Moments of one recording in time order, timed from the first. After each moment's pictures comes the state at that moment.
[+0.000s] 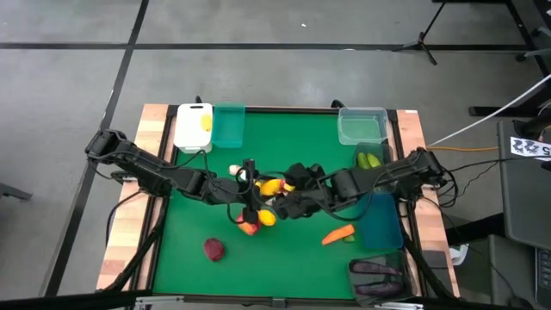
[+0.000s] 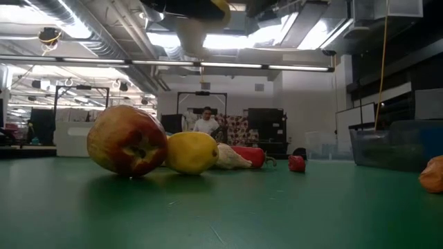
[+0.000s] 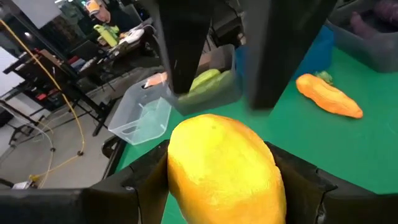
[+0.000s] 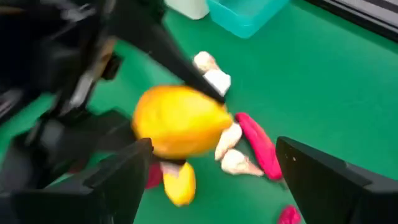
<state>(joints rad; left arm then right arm) -0.29 1.43 0.94 0.10 -0.57 0.30 0.32 1.85 1.89 -1.04 0.55 1.00</state>
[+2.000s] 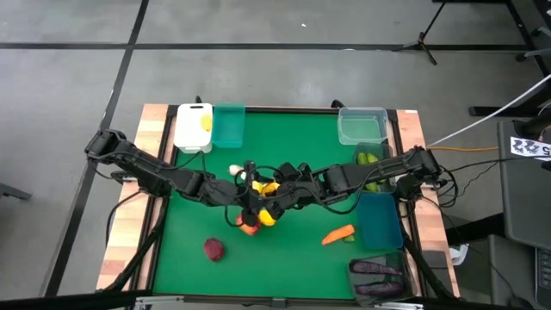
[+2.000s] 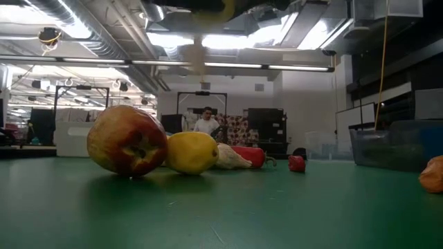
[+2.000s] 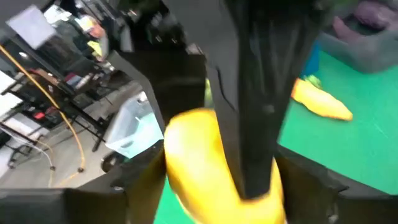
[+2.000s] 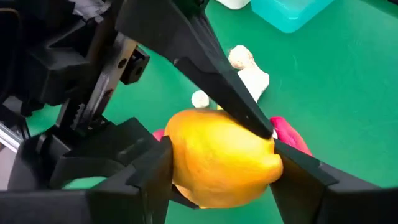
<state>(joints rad) -0.32 1.43 0.94 0.10 -0.55 0.36 0.27 1.86 1.85 -0.88 0.42 0.85</state>
